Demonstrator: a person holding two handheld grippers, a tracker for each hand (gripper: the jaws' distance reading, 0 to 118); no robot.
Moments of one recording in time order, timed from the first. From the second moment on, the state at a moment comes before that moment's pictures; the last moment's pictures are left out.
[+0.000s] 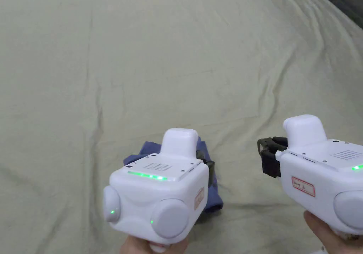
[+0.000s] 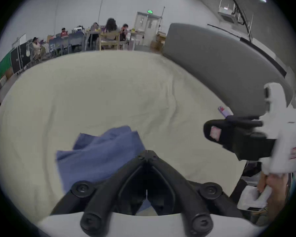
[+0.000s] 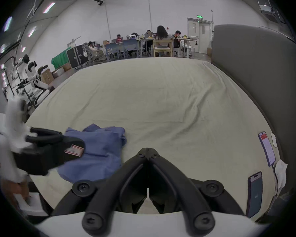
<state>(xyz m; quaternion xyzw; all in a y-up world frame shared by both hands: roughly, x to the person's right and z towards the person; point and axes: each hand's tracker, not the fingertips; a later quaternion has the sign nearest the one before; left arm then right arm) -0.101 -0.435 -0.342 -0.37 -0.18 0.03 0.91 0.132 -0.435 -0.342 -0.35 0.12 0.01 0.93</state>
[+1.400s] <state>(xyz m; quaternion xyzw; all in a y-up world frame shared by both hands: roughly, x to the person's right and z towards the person) -0.307 -0.501 -0.364 -0.43 -0.17 0.23 0.86 0.013 -0.468 -0.368 -0.36 0.28 0.02 0.89</state>
